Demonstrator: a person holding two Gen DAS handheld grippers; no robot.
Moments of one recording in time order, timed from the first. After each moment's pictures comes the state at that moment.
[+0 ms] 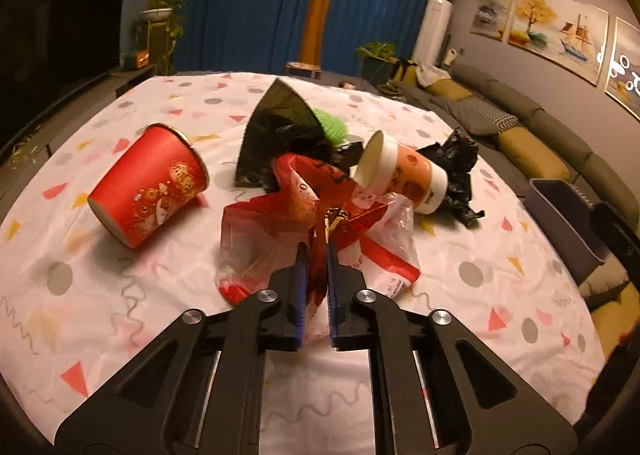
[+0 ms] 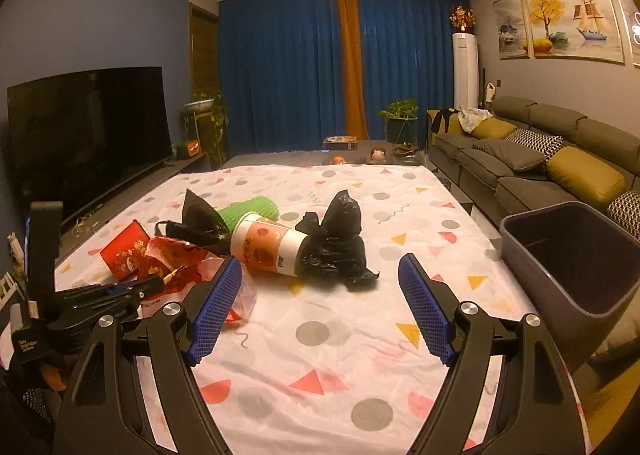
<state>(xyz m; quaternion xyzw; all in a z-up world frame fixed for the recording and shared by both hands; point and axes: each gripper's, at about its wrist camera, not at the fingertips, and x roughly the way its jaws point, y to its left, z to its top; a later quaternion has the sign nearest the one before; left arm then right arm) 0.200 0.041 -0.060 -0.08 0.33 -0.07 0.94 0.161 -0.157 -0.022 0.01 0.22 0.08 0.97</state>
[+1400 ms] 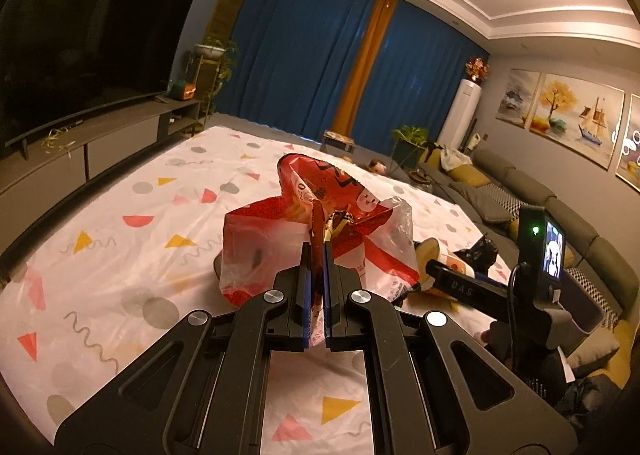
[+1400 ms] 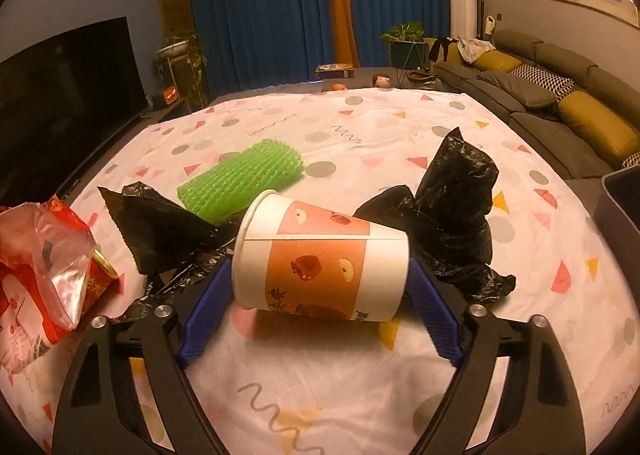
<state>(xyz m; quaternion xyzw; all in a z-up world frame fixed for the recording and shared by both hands) 0.150 0.127 -0.023 -0.17 0.21 0.00 0.96 0.303 -0.072 -0.081 0.03 0.35 0.05 0.94</state>
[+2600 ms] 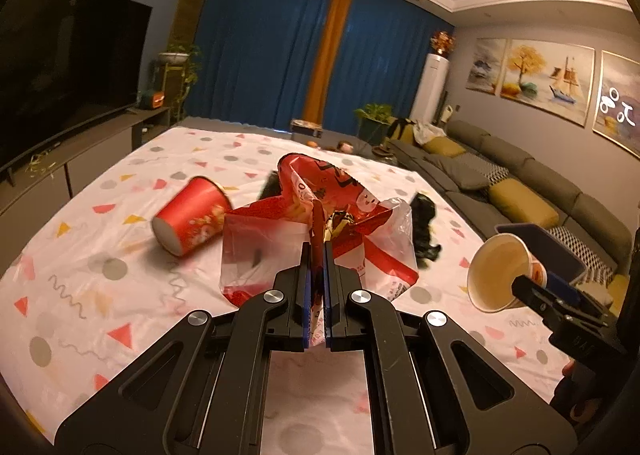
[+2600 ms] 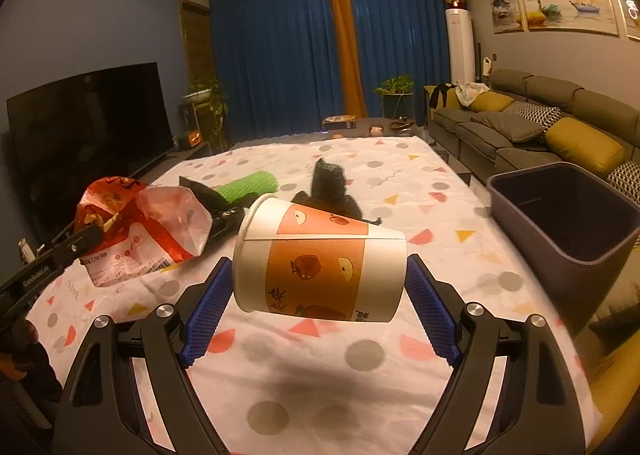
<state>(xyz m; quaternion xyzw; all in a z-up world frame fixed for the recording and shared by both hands) 0.114 0.048 -0.018 -0.11 0.23 -0.05 0.97 0.125 -0.183 -0.028 0.04 0.25 0.08 0.96</state>
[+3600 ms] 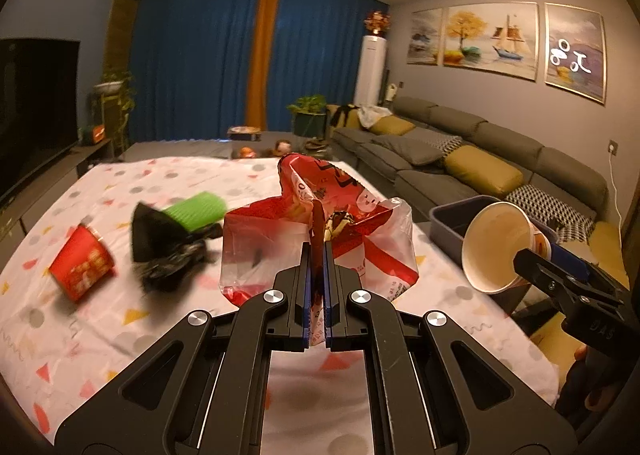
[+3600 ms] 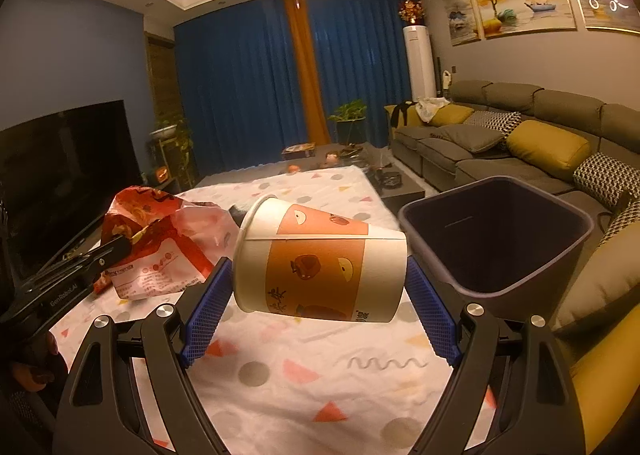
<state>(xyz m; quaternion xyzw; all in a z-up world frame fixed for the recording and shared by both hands) 0.152 -0.079 0.003 -0.03 0.22 -0.14 0.97 0.115 -0.279 -0.007 0.07 0.20 0.02 0.98</state>
